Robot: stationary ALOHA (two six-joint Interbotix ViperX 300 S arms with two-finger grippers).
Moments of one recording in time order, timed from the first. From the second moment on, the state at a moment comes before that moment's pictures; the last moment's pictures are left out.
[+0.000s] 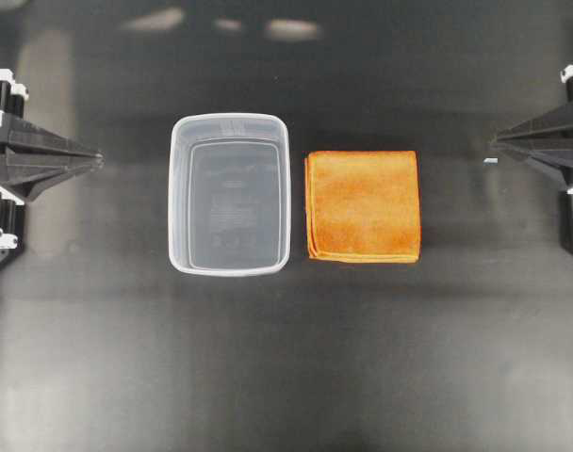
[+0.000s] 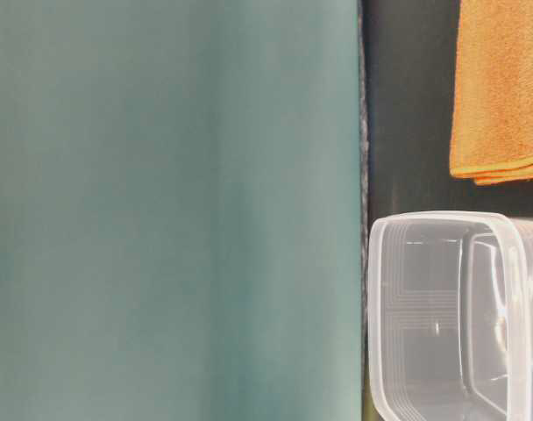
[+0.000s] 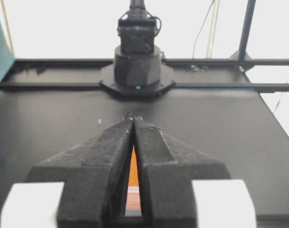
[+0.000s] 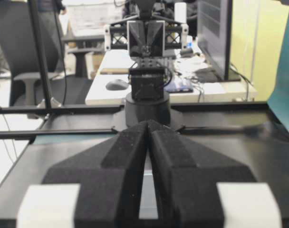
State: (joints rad) left arm 0.00 -0.96 1.17 0.00 -0.29 0.00; right arm 0.00 -0.97 1.18 0.00 -0.29 0.00
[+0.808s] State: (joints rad) left arm 0.00 -0.42 0.69 0.04 0.24 -0.06; right arm -0.01 -1.01 1.19 0.02 -0.26 0.02
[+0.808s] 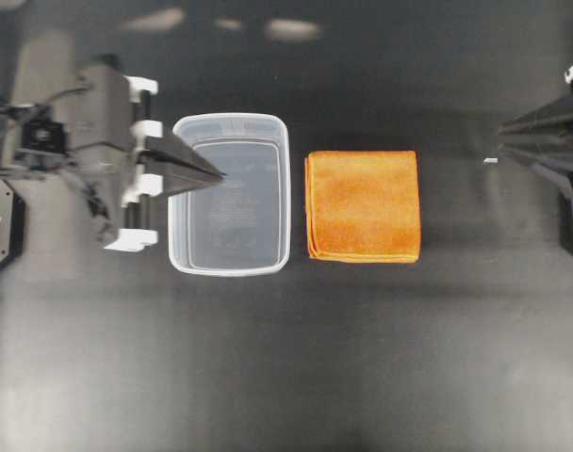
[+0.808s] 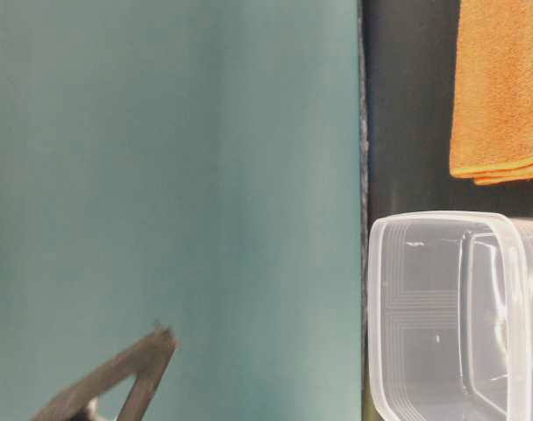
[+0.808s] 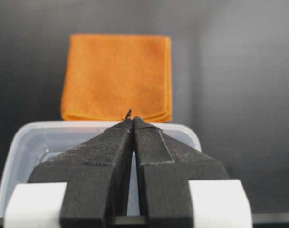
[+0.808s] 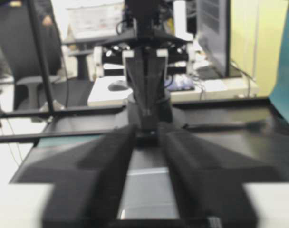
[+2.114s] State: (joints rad) left arm 0.04 0.55 -0.16 0.04 0.72 0.09; right arm -0.01 -1.27 1.21 0.02 0.07 0.06
